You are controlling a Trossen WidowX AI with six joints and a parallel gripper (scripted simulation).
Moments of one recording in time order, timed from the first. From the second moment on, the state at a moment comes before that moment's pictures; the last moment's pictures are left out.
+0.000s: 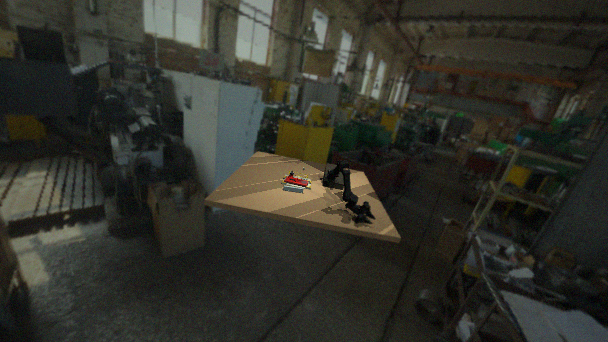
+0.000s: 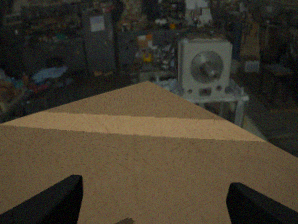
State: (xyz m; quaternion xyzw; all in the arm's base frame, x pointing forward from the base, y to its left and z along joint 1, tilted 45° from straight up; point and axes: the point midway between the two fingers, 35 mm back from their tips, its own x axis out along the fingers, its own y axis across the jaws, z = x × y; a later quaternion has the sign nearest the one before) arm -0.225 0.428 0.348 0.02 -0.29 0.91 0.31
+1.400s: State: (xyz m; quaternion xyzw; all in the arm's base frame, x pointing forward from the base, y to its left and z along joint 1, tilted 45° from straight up) arm 0.177 0.431 0.385 -0.11 -0.19 0.65 0.73
